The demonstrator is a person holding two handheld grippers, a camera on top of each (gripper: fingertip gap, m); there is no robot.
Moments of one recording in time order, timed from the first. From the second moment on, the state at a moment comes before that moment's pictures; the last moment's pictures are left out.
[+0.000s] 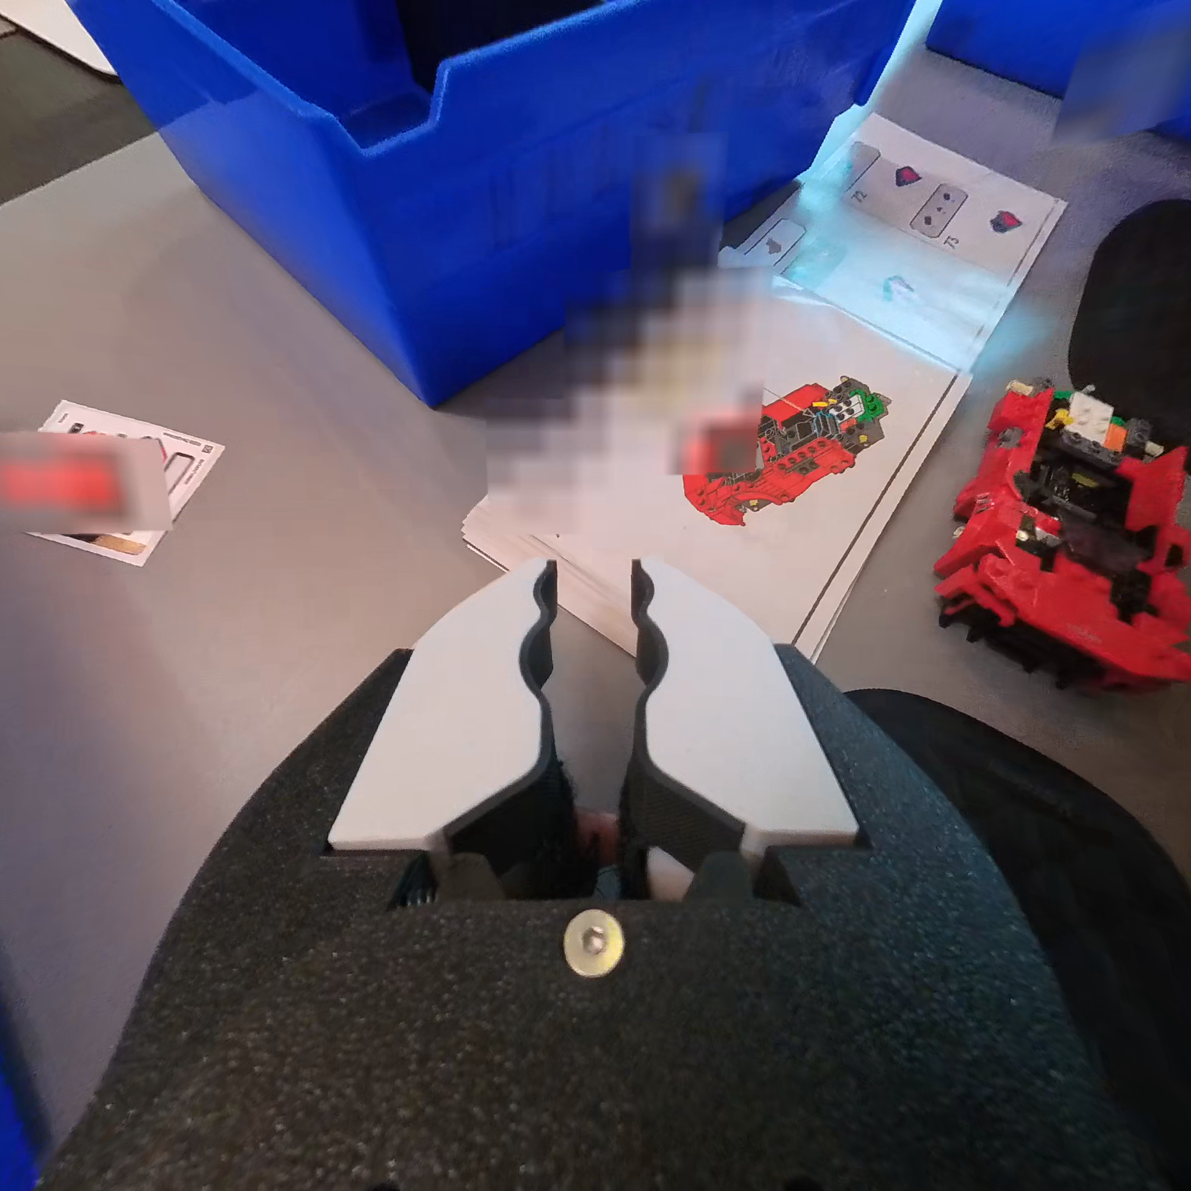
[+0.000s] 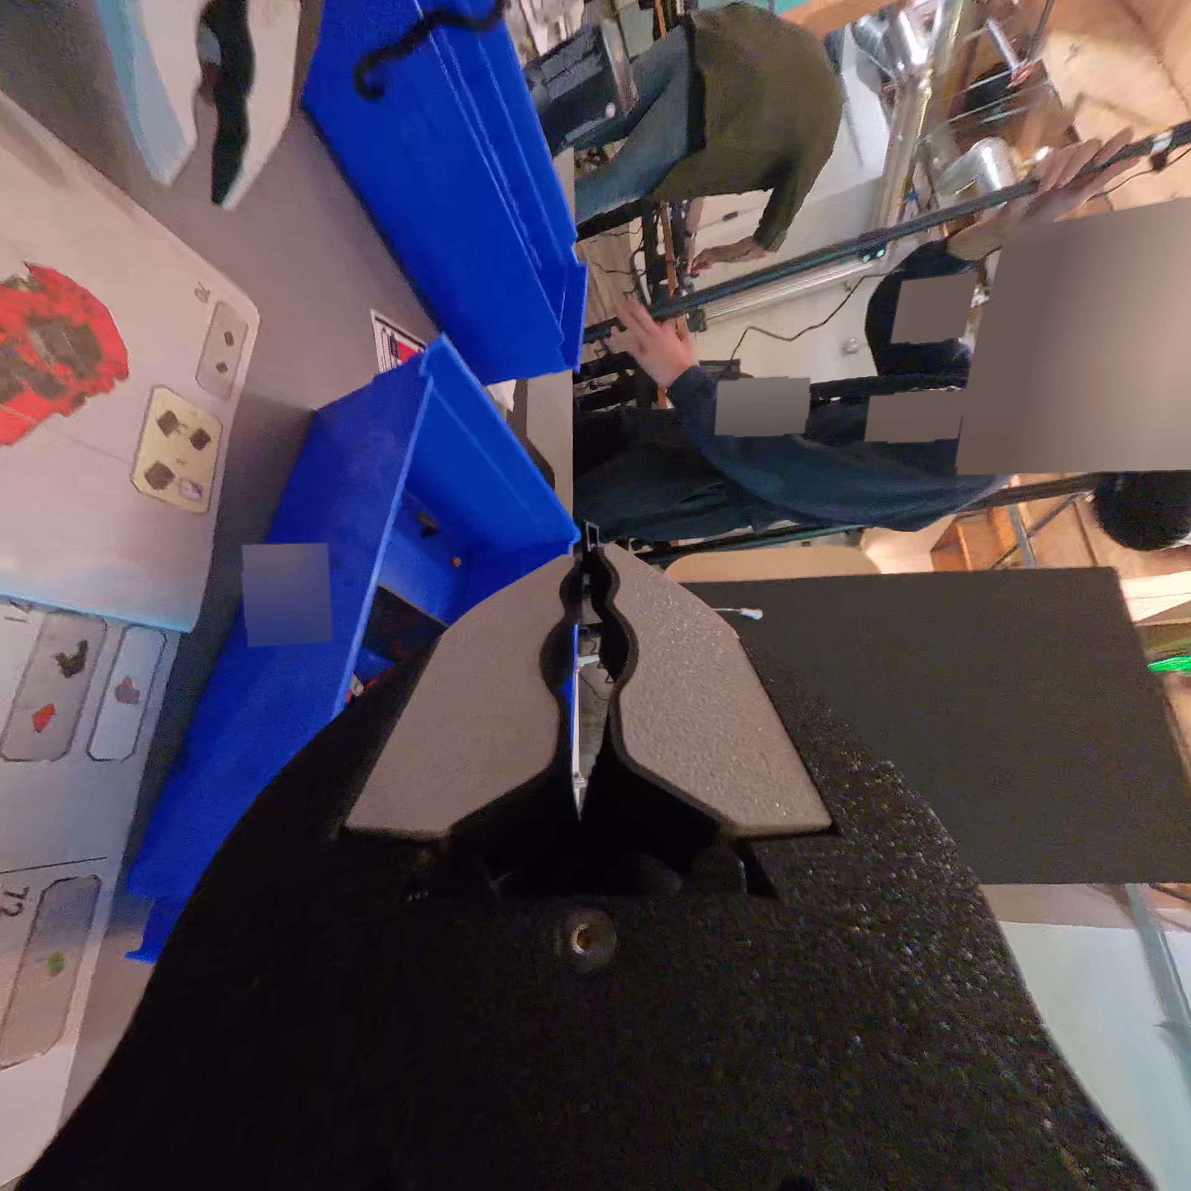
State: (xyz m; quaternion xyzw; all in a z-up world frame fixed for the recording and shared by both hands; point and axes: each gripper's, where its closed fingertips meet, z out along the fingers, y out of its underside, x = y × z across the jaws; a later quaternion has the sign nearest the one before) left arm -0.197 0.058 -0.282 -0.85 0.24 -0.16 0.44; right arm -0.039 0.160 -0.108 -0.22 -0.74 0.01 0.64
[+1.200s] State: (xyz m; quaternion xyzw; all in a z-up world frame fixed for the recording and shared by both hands) left arm -0.174 0.045 -0.285 -0.83 0.31 -0.18 0.42; right arm -0.062 0.119 -0.294 -0.76 -0.53 0.31 0.21
